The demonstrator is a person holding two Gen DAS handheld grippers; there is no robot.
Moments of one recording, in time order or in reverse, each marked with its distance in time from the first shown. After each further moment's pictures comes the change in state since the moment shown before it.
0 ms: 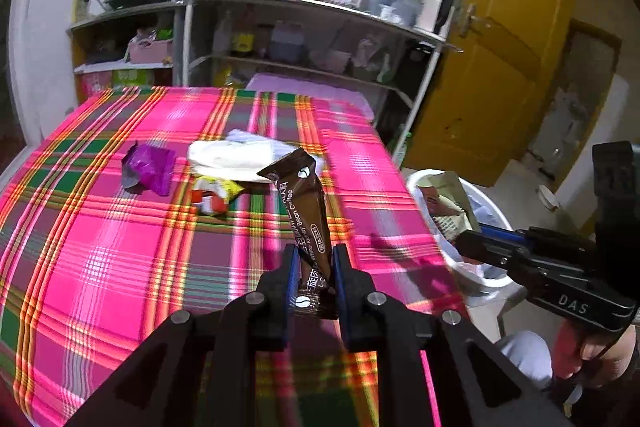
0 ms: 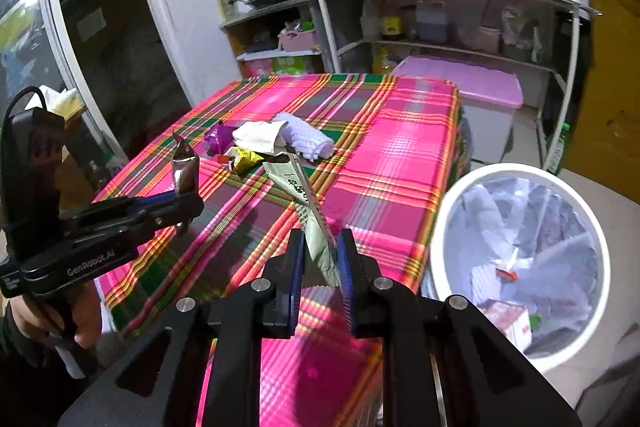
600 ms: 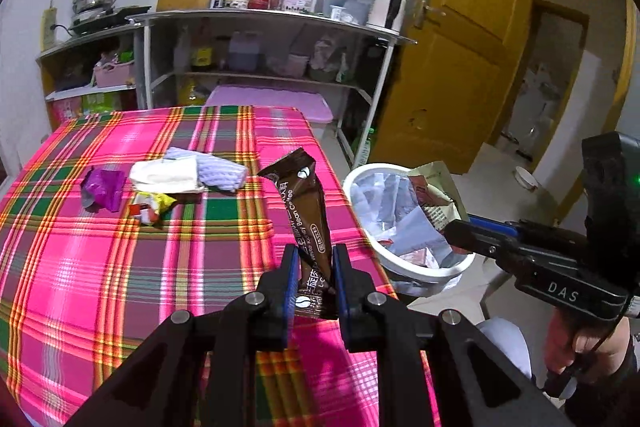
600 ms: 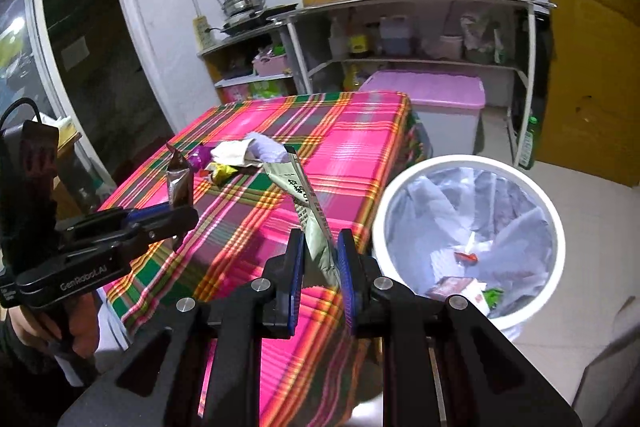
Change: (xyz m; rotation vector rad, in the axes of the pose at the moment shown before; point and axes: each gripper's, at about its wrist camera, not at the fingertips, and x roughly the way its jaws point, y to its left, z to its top) left arm -0.011 -0.065 -0.002 0.097 -0.007 -0.072; right arm -0.053 -0.032 -0.023 0.076 -0.077 -0.061
